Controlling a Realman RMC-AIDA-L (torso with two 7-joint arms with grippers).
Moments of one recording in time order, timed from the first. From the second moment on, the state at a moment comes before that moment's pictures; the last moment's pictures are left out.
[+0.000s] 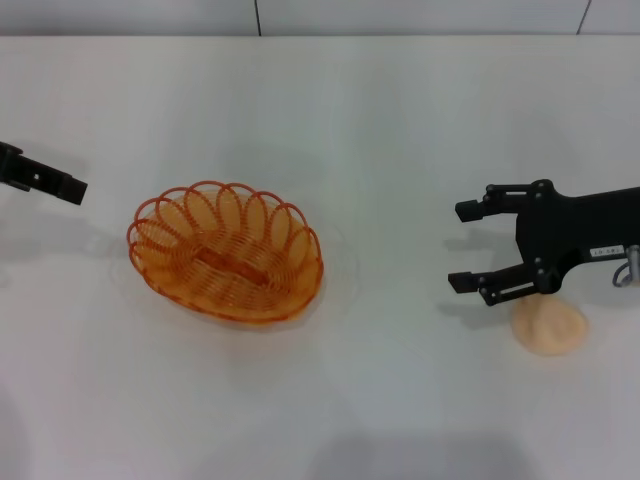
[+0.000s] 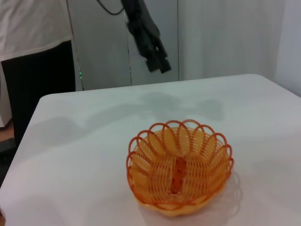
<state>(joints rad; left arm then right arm) -0.67 -1.89 0.74 1.18 2.56 1.85 -2.43 0.54 2.00 -1.09 -0.80 -1.87 -1.51 1.32</state>
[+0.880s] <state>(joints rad) -0.76 -1.99 0.84 0.89 2.68 1.51 -2.35 0.52 2.01 -1.09 -0.81 -1.86 -1.51 1.31</state>
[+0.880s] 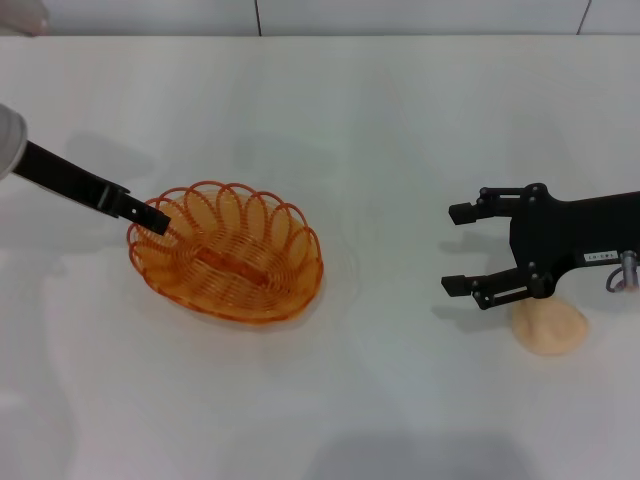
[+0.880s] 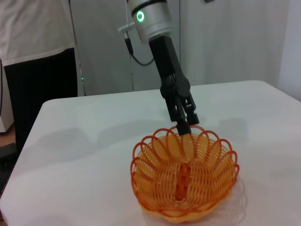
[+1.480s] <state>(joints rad) -0.78 -2.01 0.87 0.80 2.70 1.43 -2.35 0.52 2.01 -1.09 -0.81 -1.86 -1.52 1.31</state>
